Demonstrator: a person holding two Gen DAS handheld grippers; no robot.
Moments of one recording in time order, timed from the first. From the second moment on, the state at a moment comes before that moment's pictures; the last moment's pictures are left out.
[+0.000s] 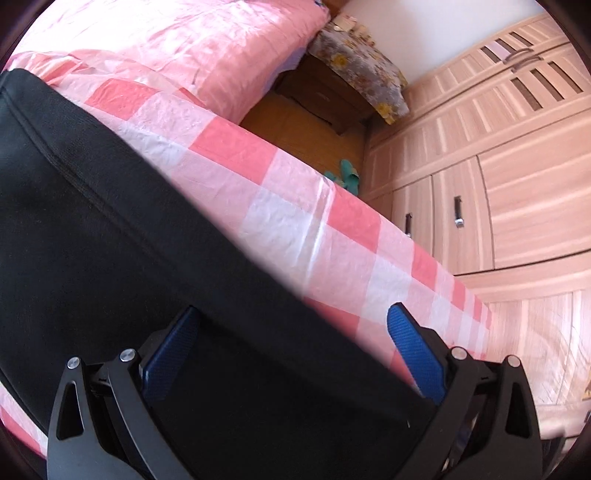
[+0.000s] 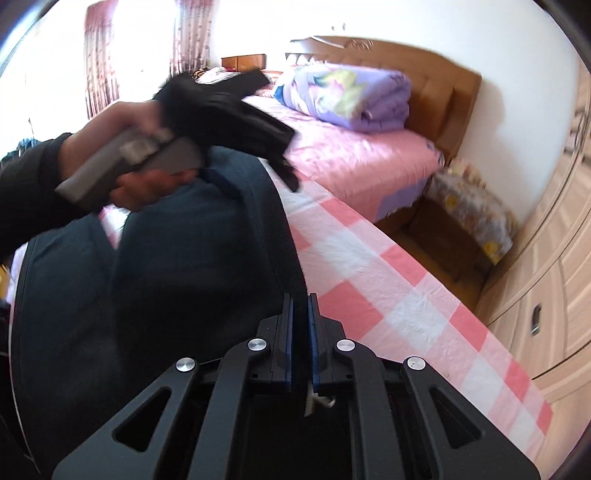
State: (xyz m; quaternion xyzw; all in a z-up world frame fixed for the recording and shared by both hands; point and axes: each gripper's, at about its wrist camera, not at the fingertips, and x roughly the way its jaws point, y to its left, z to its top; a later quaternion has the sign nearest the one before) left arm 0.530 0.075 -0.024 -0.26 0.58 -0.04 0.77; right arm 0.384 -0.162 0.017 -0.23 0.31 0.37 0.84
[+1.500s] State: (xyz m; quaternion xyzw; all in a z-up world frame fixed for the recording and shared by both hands) left arm 0.193 0.158 -0.016 -0.25 0.38 -0.10 0.88; right arm 0.225 -0.313 0.000 0.29 0.28 0.02 0.92
